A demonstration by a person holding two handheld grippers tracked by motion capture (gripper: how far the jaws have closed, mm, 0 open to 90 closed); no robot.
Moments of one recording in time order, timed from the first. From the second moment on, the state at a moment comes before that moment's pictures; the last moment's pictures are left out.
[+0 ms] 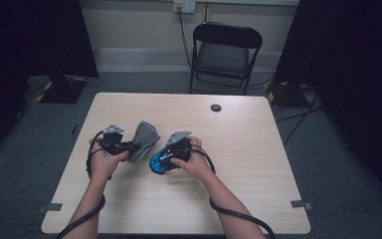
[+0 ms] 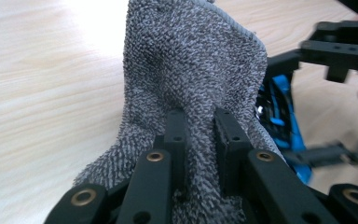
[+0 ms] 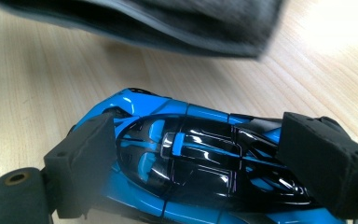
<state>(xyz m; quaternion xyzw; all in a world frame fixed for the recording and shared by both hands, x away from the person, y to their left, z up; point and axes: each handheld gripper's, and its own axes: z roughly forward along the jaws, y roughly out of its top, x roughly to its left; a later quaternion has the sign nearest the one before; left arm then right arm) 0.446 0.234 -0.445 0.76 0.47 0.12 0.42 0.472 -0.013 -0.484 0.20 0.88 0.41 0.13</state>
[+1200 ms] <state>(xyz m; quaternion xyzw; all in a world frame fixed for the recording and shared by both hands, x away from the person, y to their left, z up) 0.501 0.166 -0.483 0.80 0.45 0.11 0.39 0.472 -0.014 -0.483 0.19 0.89 0.40 0.12</state>
